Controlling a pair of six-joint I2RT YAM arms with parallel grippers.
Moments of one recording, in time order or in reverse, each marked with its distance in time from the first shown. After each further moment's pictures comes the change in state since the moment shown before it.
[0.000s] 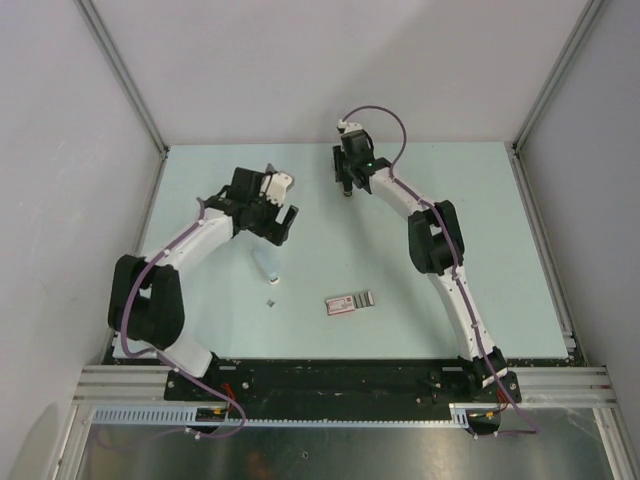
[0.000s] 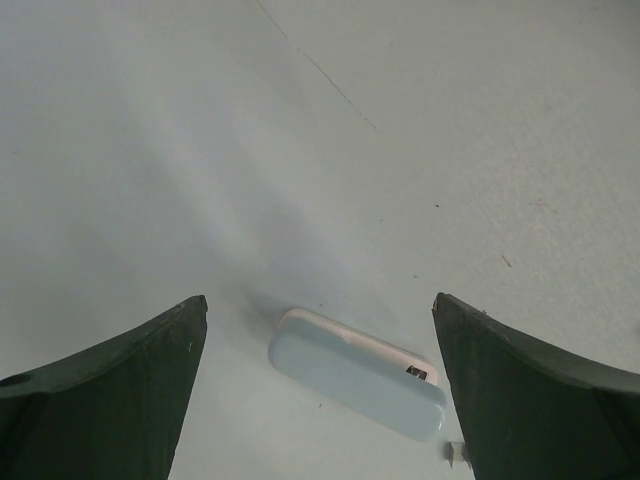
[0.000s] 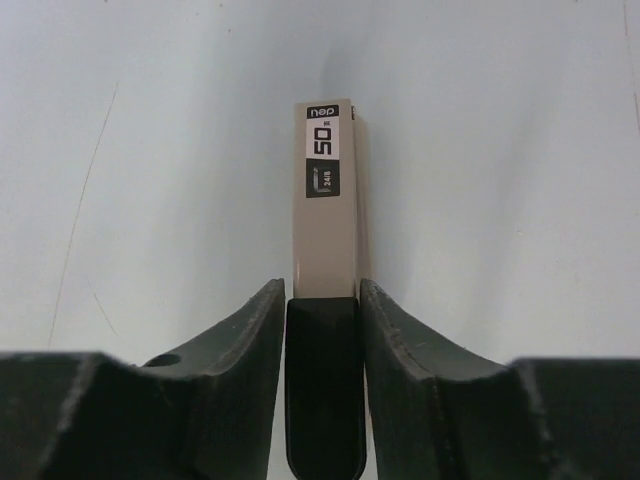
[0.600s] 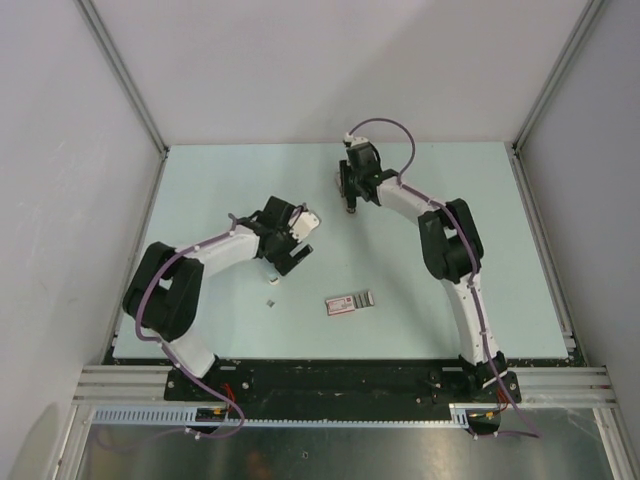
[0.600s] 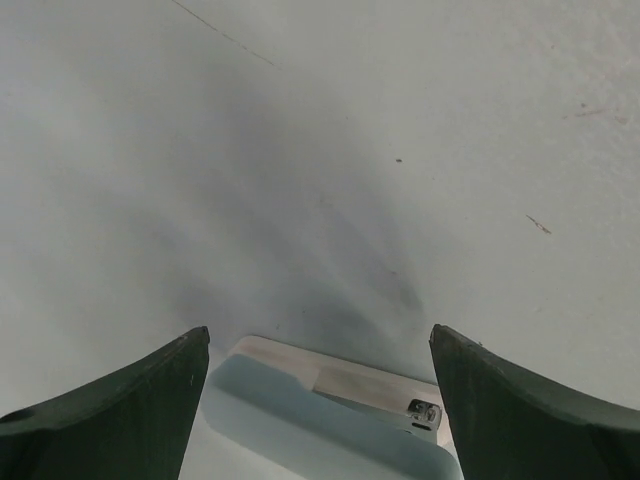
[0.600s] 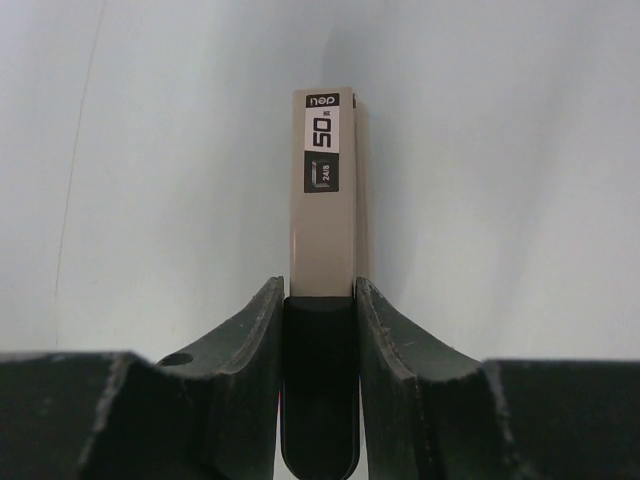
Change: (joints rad) left arm -0.170 0.105 -0.141 0.080 -0.192 0.188; right arm 0.011 -0.192 -0.331 0.072 -0.034 0.052
